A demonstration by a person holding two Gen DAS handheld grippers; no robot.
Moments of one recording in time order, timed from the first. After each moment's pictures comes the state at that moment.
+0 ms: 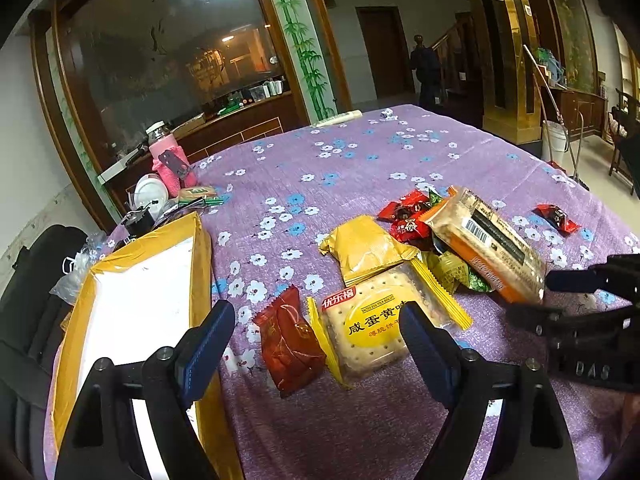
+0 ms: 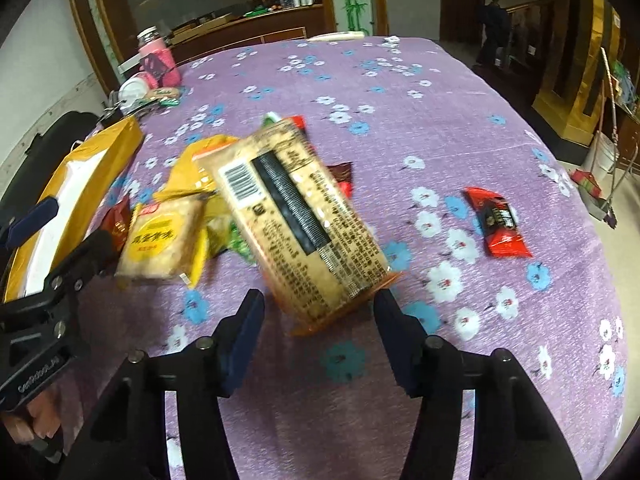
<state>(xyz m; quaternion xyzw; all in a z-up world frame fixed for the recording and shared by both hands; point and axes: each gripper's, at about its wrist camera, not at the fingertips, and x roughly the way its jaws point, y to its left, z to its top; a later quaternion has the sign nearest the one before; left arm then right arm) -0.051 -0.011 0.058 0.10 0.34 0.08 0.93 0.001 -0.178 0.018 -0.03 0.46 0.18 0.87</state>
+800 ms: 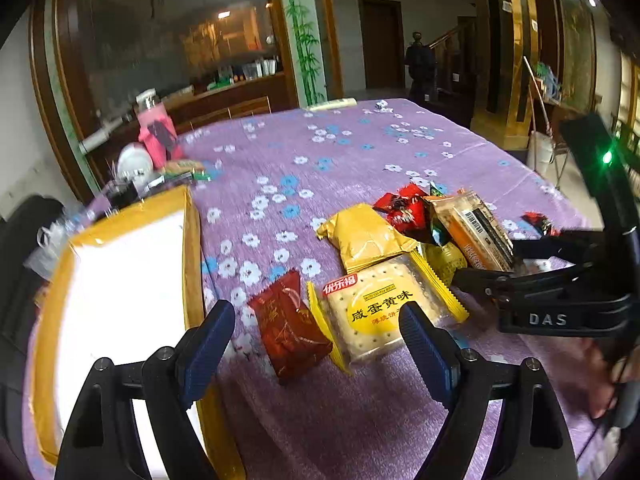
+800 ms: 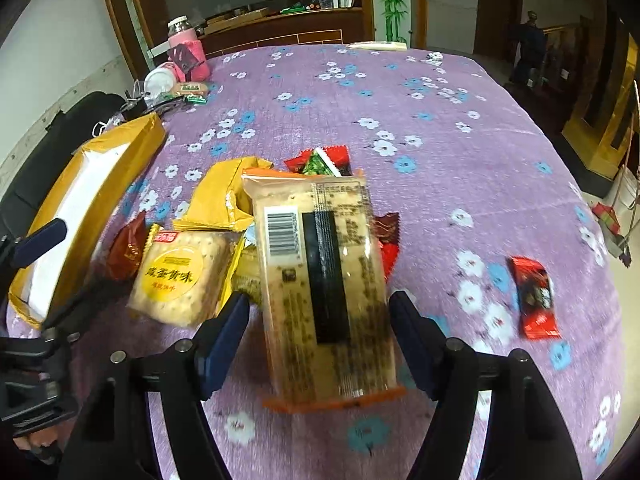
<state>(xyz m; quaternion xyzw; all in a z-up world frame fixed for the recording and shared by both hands) -0.049 0.019 0.059 0.03 0.37 0.04 0.93 0.041 -0.153 0.021 -0.05 0.46 0.22 0.86</state>
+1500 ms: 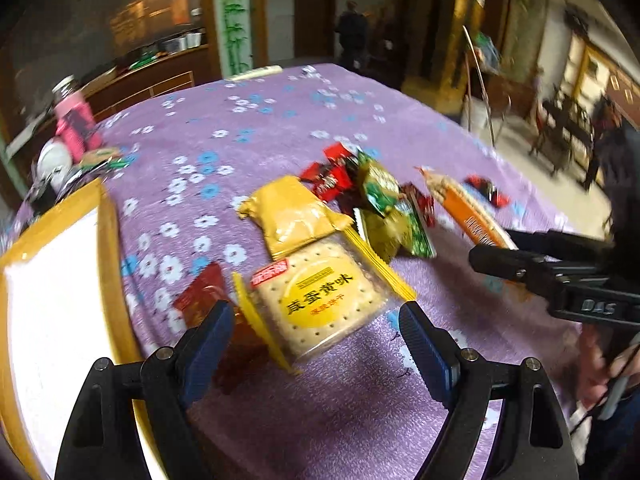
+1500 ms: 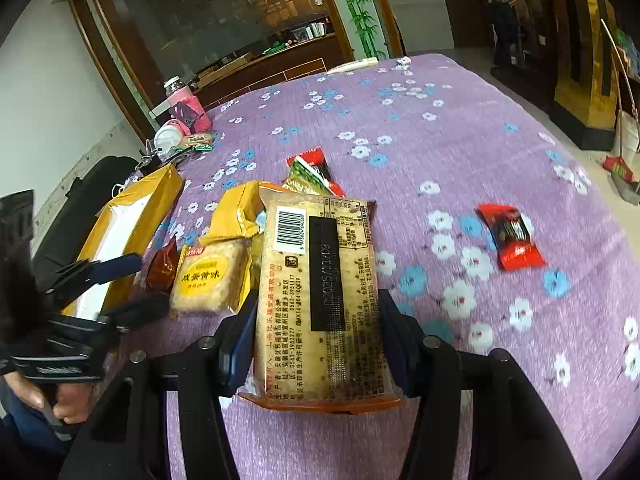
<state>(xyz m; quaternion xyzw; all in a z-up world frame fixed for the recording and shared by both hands) -0.028 -0.003 0.045 0.04 0.43 -0.11 0.90 0.002 -0.205 0.030 0.07 0.42 0.23 0.87</state>
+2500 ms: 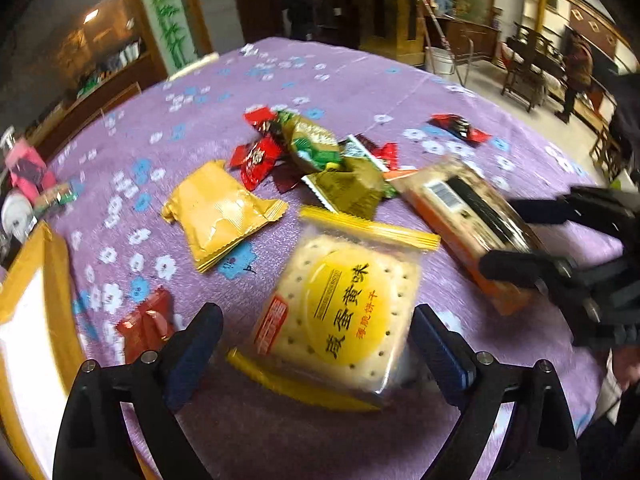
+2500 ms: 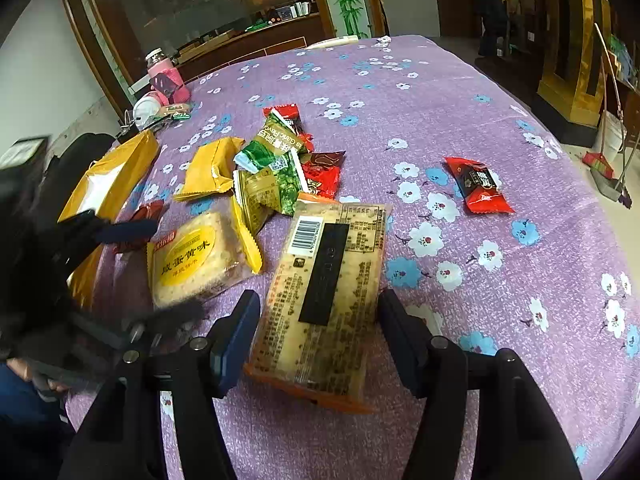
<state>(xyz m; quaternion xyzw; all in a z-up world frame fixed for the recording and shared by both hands) -0.008 -0.039 0.018 0.11 0.47 -0.15 0.86 -0.020 -0.210 0.016 0.02 0.45 0.19 0.87</state>
